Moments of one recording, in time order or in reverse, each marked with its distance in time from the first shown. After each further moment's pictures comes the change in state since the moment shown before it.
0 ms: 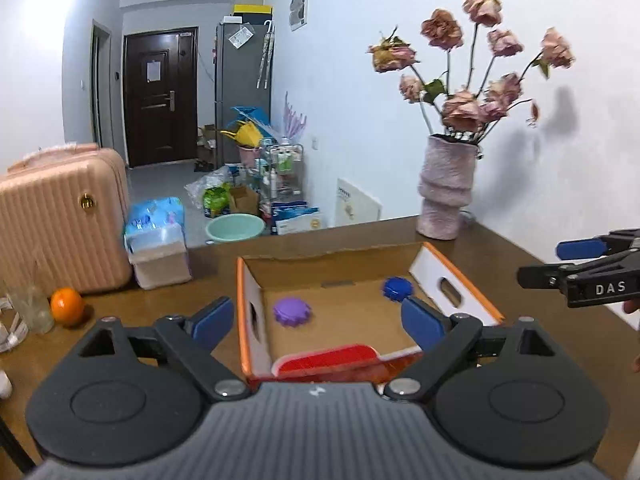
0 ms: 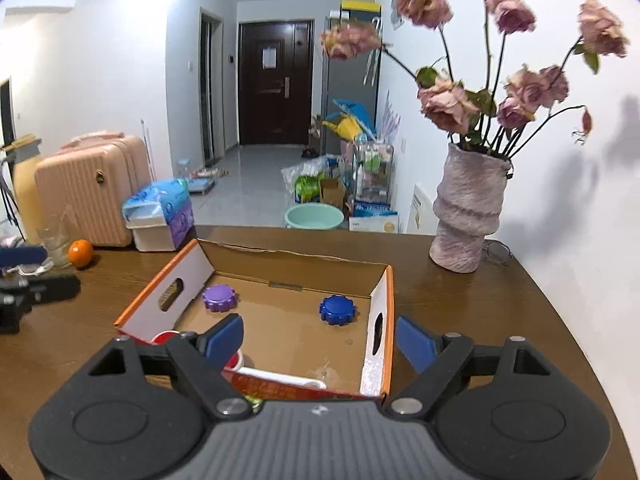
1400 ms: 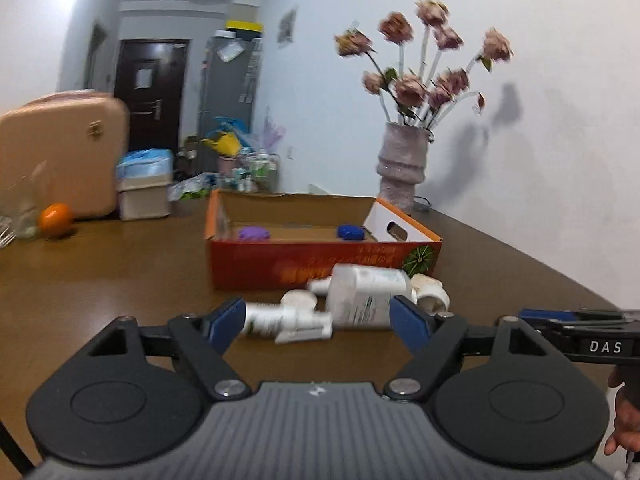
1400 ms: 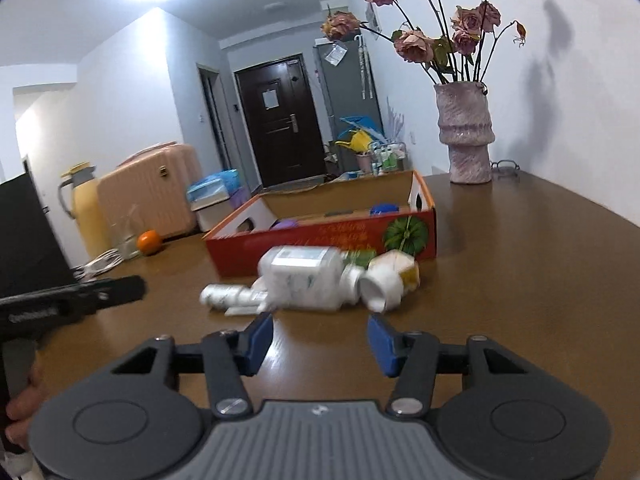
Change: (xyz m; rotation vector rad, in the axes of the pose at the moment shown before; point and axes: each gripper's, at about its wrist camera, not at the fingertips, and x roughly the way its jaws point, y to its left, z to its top) left arm -0.048 -0.024 -0.145 -0.033 -0.088 -0.101; right arm -0.075 0.039 -0.196 0.209 -0.114 0.120
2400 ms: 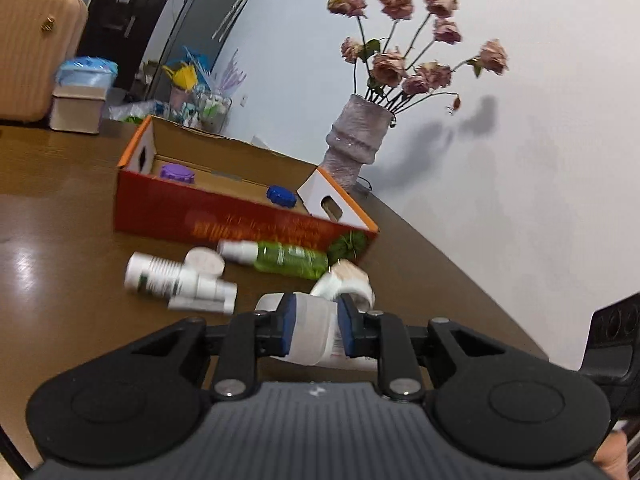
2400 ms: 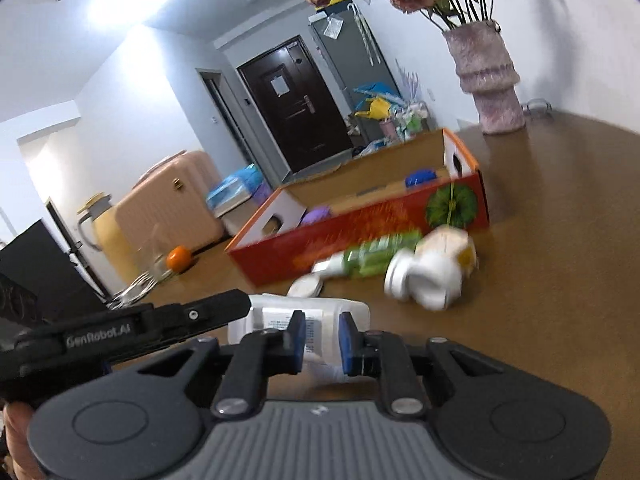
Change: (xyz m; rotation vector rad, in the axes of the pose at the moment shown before) left arm 0.024 -0.006 -0.012 -0.247 0.114 -0.223; right arm 0.038 -0.006 0.005 0.179 0.086 0.164
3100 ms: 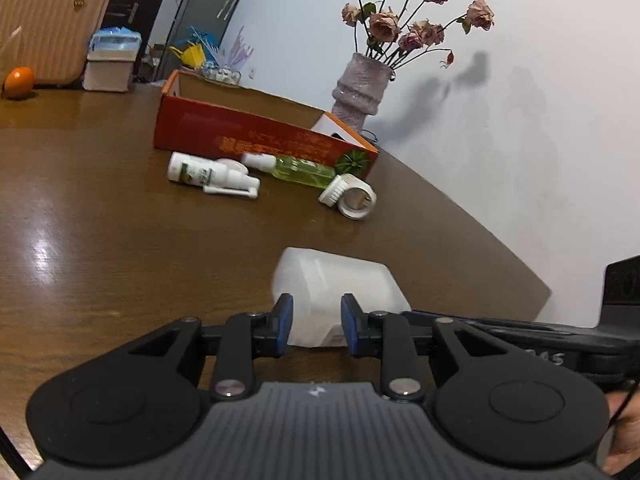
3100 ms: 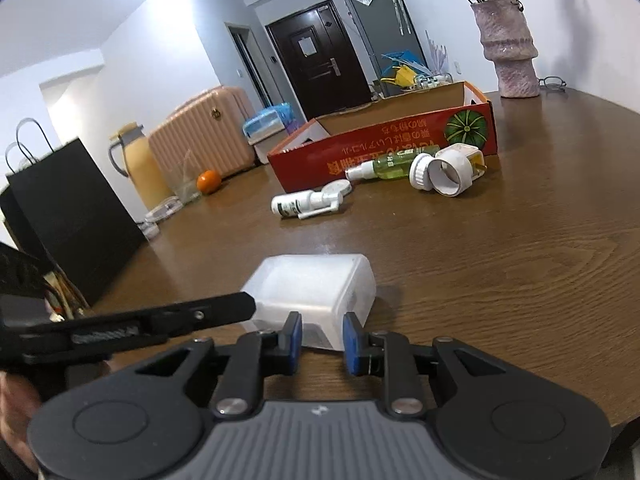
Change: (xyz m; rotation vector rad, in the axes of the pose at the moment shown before) left arm -0.054 -0.001 -0.073 0.033 0.080 0.044; right arm -0.052 0.019 -0.074 -0.086 0.109 0.032
